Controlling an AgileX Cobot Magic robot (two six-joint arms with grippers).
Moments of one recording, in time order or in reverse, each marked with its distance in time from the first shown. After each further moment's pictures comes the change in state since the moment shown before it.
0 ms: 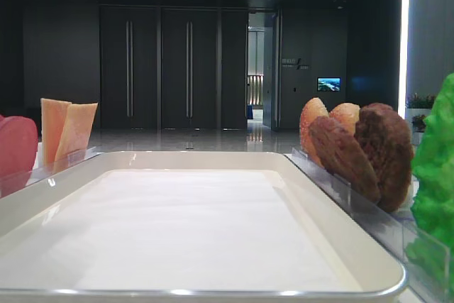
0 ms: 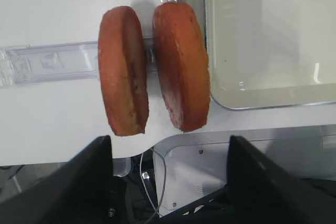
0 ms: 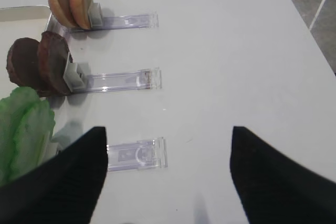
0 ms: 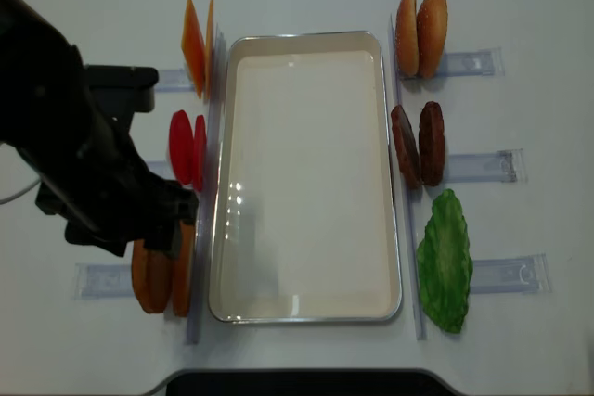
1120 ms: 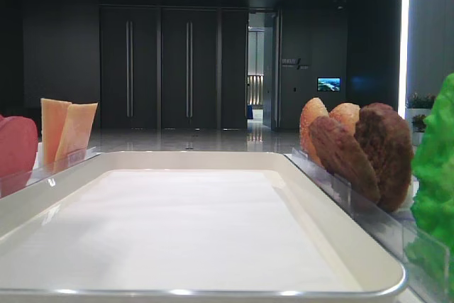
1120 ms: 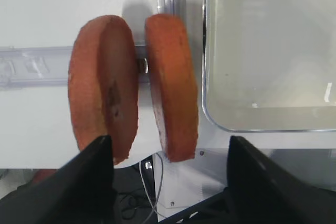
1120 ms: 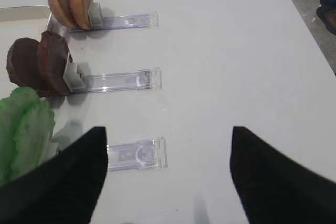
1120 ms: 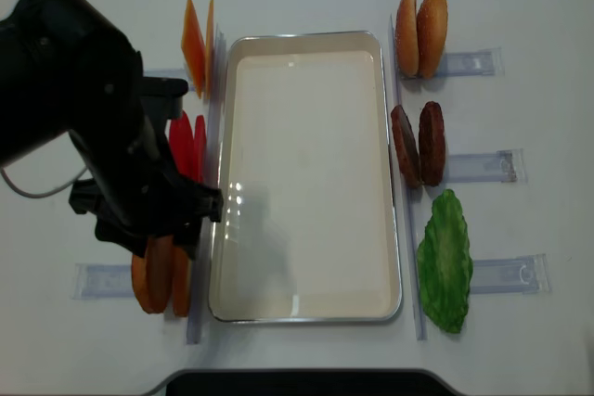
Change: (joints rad) left arm -0.035 0.133 -0.021 0.018 -0.036 -0.076; right arm 0.000 0.000 0.000 0.000 0.000 0.000
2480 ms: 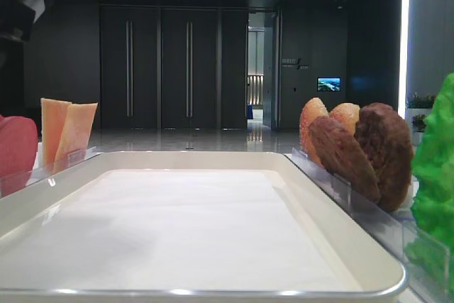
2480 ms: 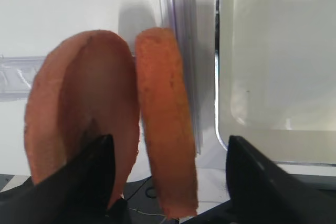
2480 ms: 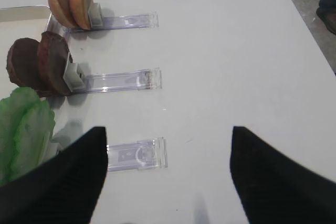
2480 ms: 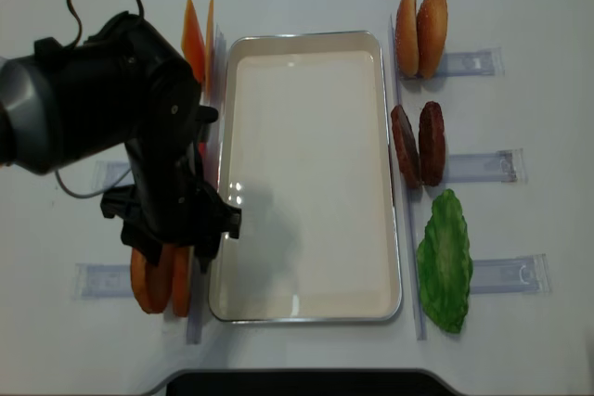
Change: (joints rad) left arm -0.026 0.170 -0.002 0.041 -0.031 -0.022; right arm 0.000 0.000 0.000 0.000 0.000 0.001
